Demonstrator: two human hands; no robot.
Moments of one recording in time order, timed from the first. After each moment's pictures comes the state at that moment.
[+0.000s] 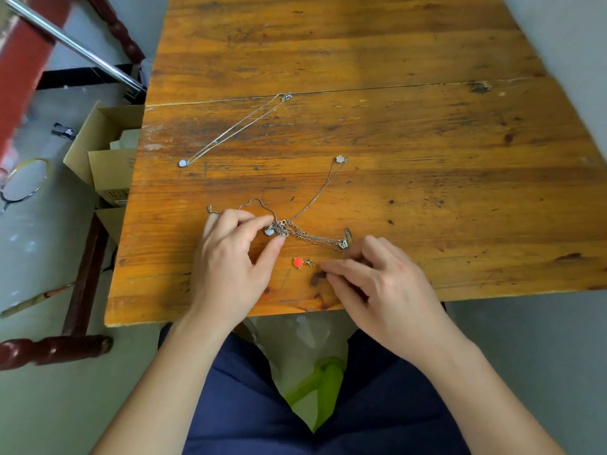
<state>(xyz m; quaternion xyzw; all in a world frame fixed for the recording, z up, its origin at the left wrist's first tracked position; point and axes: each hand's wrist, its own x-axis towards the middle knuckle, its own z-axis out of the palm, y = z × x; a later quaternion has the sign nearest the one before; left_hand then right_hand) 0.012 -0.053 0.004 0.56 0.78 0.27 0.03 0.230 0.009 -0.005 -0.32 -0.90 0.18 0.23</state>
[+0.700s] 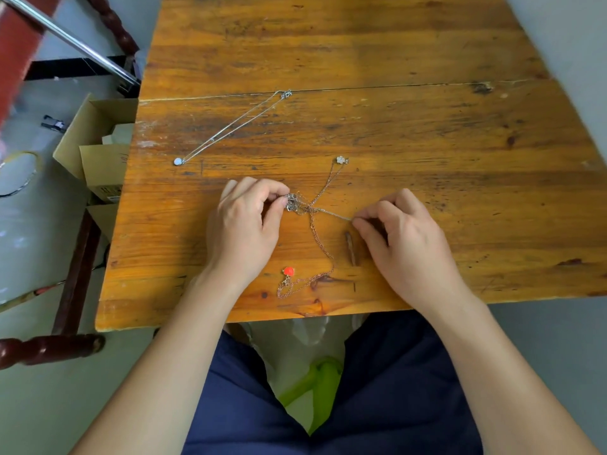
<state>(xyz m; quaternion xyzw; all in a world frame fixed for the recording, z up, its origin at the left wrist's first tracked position) 0.005 -0.003 -0.001 0.57 0.76 0.32 0.04 0.221 0.061 -0.006 -0.45 -0.84 0.18 0.23</state>
